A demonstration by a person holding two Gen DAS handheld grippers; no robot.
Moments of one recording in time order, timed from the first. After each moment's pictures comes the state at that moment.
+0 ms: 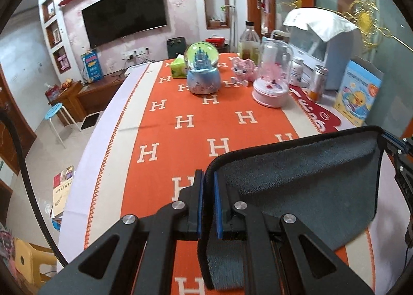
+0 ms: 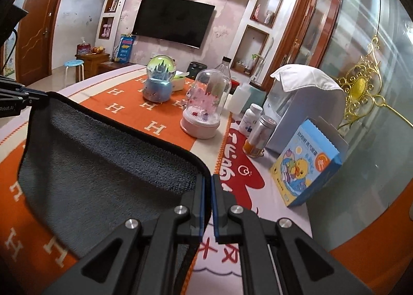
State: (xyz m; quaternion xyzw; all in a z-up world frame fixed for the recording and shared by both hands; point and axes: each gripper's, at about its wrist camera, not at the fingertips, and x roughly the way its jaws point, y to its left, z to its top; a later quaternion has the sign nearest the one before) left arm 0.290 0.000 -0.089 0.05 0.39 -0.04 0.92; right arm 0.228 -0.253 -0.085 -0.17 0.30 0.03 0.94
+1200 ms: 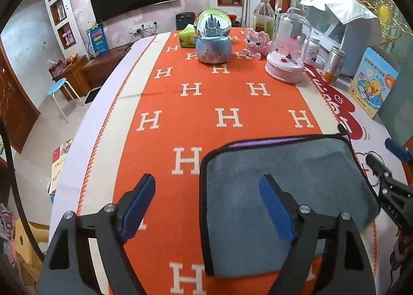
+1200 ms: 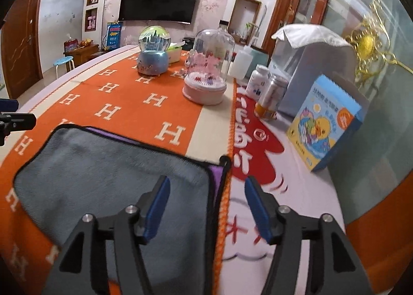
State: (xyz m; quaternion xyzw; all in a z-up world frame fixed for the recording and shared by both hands) left arm 0.292 0.006 -0.122 0.04 0.45 -0.02 0.89; right arm 0.239 -0.245 -0.129 -0.11 0.38 0.02 0.92
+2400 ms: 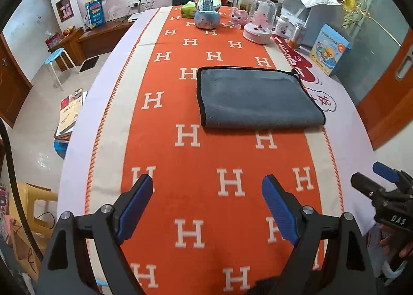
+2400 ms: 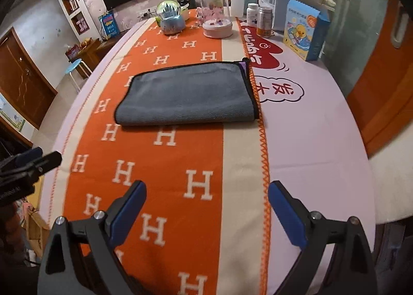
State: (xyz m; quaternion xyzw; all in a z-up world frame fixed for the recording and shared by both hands) left arm 0.075 0.035 -0.064 0.00 0.51 -0.05 0.86; right arm 0.042 -0.227 -0.062 0.06 0.52 0.04 0.85
